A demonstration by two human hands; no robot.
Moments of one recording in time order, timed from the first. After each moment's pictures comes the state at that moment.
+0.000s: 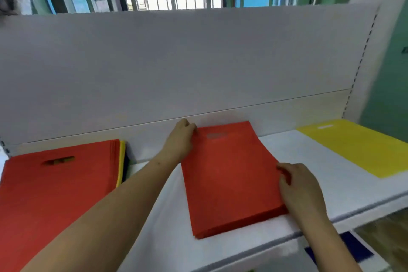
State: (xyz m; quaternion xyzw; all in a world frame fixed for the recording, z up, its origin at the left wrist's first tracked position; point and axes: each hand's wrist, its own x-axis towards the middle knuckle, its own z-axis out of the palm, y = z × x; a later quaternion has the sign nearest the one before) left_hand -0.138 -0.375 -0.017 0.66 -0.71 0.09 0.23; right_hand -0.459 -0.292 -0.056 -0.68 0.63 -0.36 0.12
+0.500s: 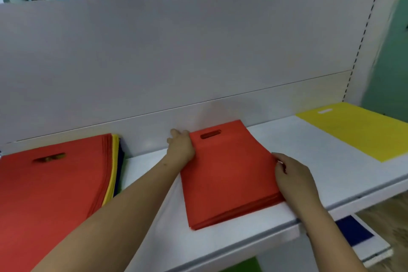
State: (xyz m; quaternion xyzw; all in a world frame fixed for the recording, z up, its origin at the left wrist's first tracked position) left_hand -0.173 -0.369 -0.052 0.81 -0.57 -0.02 0.15; right_hand -0.462 -0.307 -0.074 -0.67 0.61 -0.36 0.21
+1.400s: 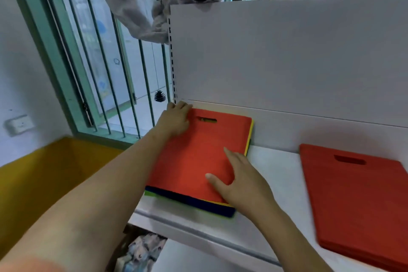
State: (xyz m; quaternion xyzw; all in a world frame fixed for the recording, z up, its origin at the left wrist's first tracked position) left_hand 0.108 -0.119 0.024 0.87 -0.46 0.13 0.11; right_hand -0.175 -0.156 -0.017 -0.92 0.24 -0.20 0.24
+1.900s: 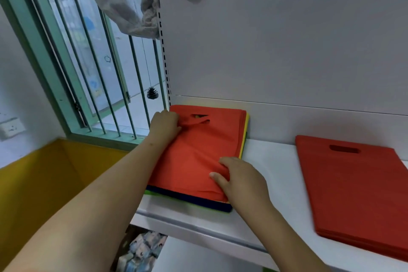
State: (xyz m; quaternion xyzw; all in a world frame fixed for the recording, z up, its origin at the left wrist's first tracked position) left_hand 0.106 -0.116 0.003 0.89 -0.40 0.20 0.03; right_hand -0.176 -0.149 -0.021 -0.92 0.26 -0.21 0.18
